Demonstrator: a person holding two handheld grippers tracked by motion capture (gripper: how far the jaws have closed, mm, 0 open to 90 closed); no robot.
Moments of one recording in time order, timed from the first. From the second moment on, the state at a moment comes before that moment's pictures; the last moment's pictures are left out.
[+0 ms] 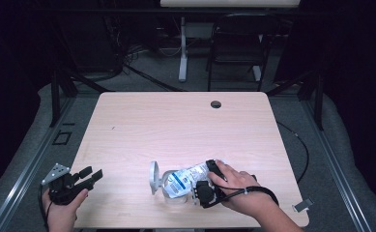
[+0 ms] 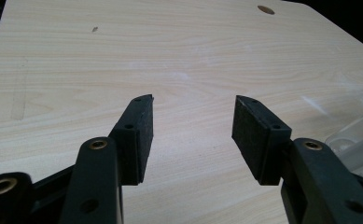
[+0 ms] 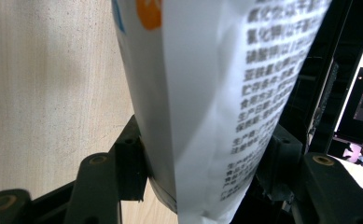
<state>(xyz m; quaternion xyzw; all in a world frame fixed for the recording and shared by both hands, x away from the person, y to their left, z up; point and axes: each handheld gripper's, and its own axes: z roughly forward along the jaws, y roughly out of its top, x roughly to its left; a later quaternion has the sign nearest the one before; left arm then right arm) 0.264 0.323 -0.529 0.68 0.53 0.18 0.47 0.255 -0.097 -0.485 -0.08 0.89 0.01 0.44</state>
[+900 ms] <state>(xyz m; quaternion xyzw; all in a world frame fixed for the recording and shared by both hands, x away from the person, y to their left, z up) 0.264 0.324 -0.528 0.68 0.53 0.18 0.47 0.252 -0.098 -0.482 -0.09 0.89 -0.01 0.45</state>
